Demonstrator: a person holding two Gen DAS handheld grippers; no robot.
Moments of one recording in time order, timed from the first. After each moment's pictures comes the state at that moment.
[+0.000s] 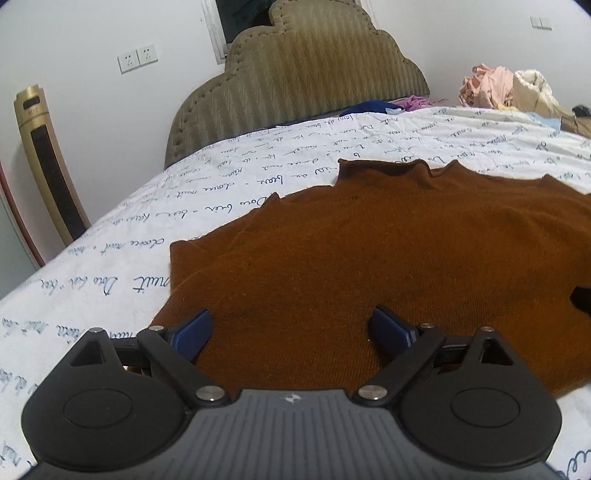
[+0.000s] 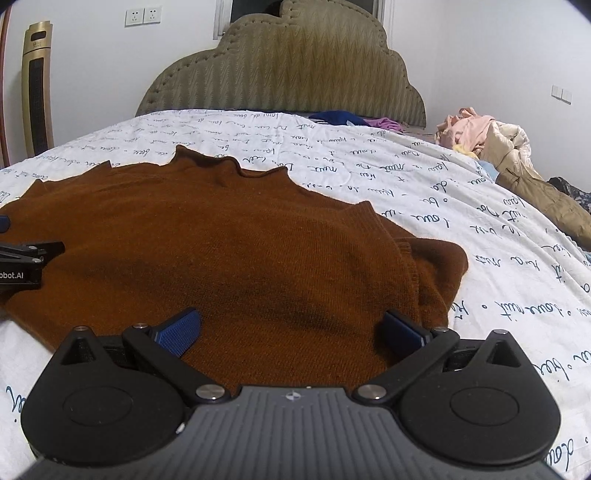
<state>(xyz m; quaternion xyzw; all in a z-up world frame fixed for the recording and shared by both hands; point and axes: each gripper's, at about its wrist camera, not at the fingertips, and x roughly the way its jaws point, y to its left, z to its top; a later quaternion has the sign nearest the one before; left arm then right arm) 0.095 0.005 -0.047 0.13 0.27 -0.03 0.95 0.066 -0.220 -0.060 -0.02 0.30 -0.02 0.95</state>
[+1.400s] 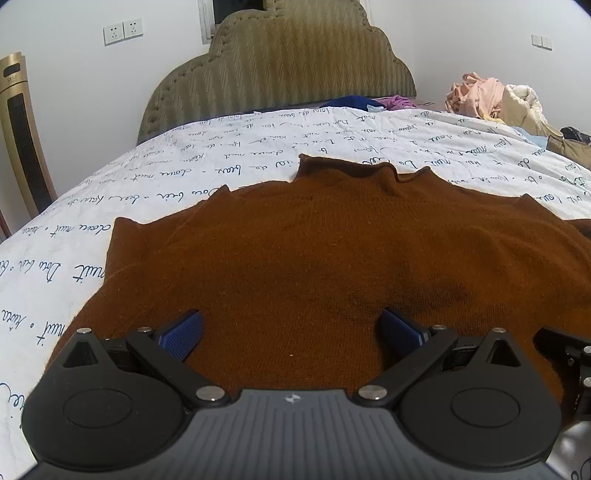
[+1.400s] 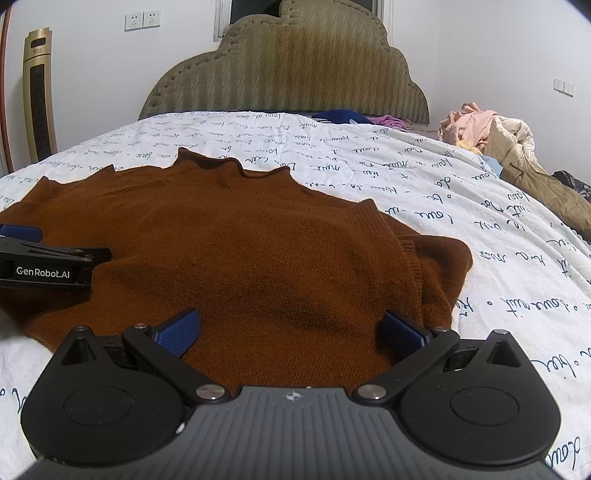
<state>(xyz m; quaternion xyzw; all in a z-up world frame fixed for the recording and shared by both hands) 0.117 -0.013 -0.047 0.07 0.30 -0.07 0.95 0.067 -0.222 -0.060 -0.01 0.30 -0.02 0.95</state>
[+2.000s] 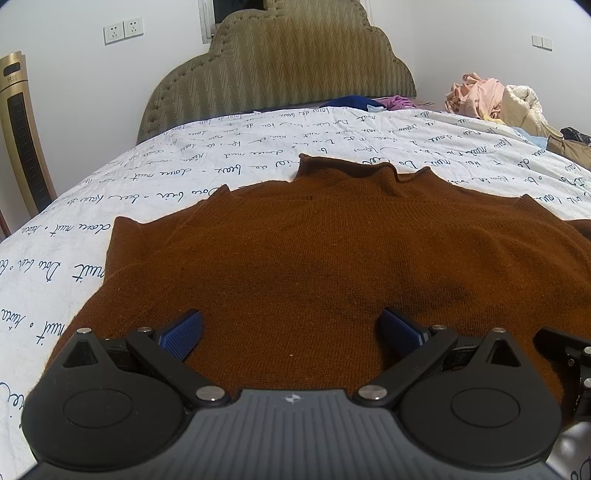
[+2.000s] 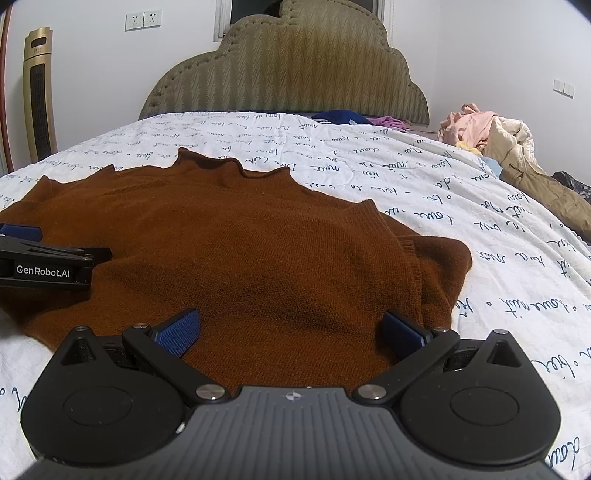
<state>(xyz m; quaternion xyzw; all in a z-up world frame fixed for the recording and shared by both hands) 0.117 -0.013 -0.047 0.07 0.30 -0.07 0.95 0.067 -0.222 -0.060 -0.01 0.30 -0.02 0.95</state>
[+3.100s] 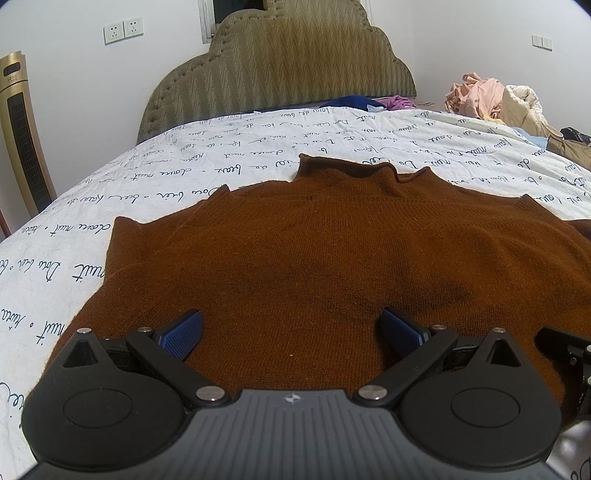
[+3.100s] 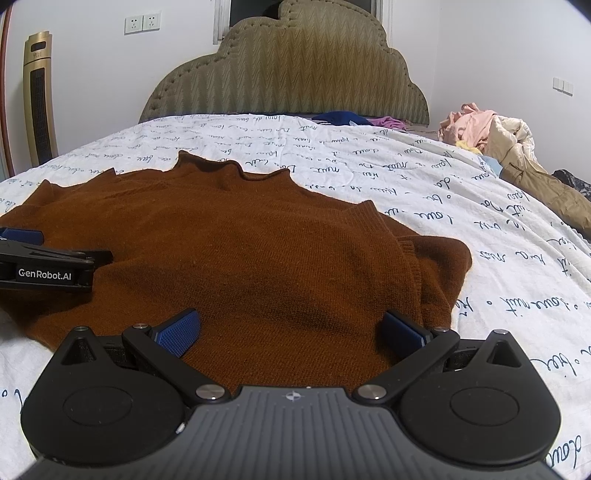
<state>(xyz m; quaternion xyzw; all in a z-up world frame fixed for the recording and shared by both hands) 0.118 -0.013 -0.047 0.07 0.30 -0.07 0.95 0.067 -0.222 -0.060 -0.01 0.30 -0.02 0.95</state>
